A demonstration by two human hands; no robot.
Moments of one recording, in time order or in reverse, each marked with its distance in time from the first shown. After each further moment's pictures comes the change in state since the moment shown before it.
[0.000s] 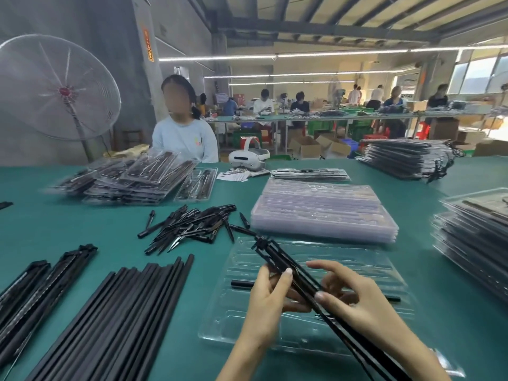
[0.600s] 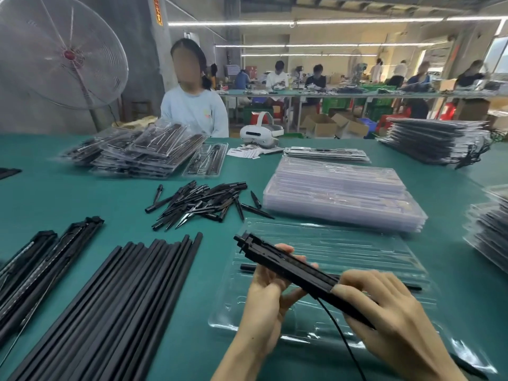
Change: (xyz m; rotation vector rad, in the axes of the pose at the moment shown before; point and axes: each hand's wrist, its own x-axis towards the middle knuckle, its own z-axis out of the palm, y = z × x) left_hand 0.006 -0.018 -0.019 -0.436 0.067 -0.090; right_hand -0.009 0.019 0.012 -0.785 0.194 -0.621
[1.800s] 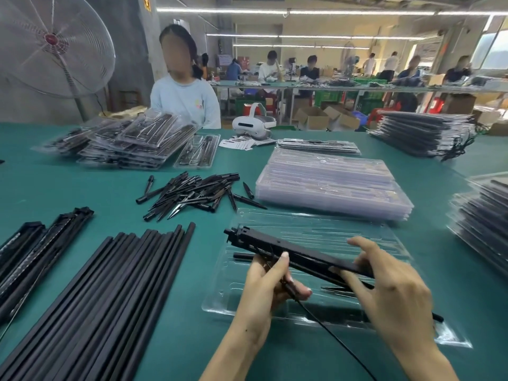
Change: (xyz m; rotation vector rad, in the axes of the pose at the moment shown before) left_hand -0.012 0.001 0.000 0.165 -0.003 -0.088; right_hand -0.002 -0.005 -0.006 -0.145 -0.053 0.517
